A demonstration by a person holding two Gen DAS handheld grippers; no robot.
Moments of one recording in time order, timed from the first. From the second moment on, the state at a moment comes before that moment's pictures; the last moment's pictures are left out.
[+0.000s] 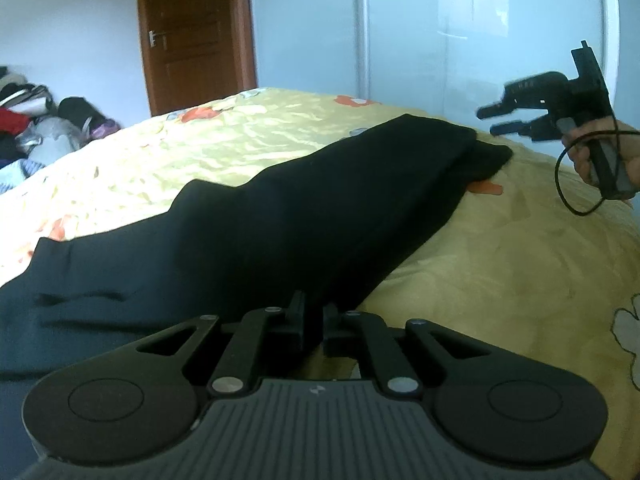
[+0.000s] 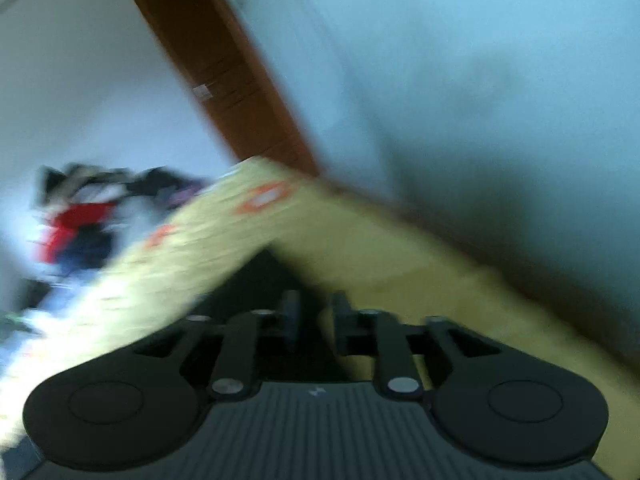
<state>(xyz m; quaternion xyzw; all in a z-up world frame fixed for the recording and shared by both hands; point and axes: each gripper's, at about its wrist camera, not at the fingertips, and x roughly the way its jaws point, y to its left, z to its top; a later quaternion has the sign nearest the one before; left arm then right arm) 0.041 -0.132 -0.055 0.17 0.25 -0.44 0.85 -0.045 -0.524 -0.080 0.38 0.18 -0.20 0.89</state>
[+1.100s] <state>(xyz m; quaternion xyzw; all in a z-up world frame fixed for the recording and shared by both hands) 0.030 -0.094 -0.030 0.12 0.20 -0.37 0.90 -0.051 -0.446 -0.069 0.30 0.18 -0.16 0.93</state>
